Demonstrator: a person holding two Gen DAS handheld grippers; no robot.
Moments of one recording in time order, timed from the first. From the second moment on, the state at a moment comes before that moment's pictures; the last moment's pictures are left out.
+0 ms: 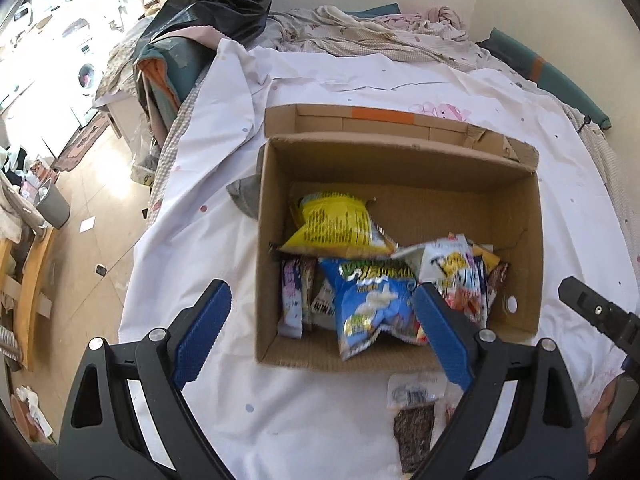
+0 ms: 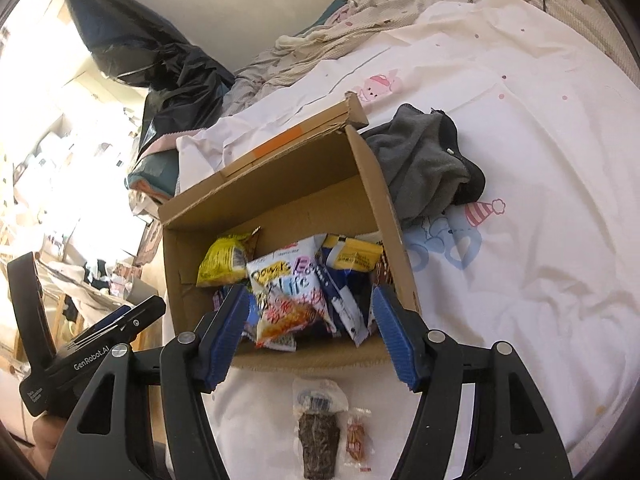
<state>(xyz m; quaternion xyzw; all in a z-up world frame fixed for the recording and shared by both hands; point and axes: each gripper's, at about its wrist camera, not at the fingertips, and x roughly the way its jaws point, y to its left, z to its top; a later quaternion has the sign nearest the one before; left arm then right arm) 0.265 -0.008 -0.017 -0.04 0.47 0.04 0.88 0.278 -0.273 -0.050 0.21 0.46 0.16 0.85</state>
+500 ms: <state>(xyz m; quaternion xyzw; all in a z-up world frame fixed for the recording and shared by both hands) 0.195 -0.001 -0.055 -0.08 0.50 0.03 0.86 0.219 -0.272 -0.063 0.20 0.47 0.14 0.85</state>
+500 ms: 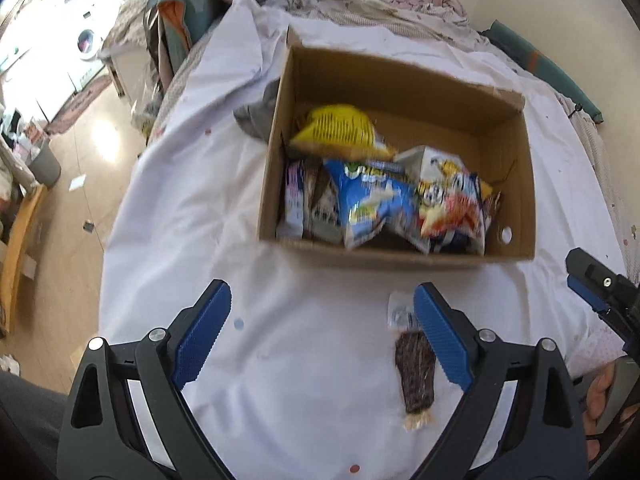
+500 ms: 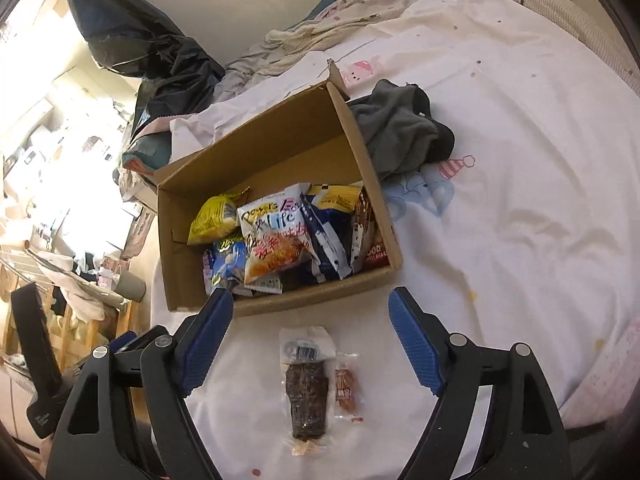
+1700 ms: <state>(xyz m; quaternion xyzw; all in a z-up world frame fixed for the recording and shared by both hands) 0.234 -0.124 -0.175 -0.01 0.64 0.04 0.77 0.208 -0.297 -0.103 0.20 0.53 0.07 0.82</state>
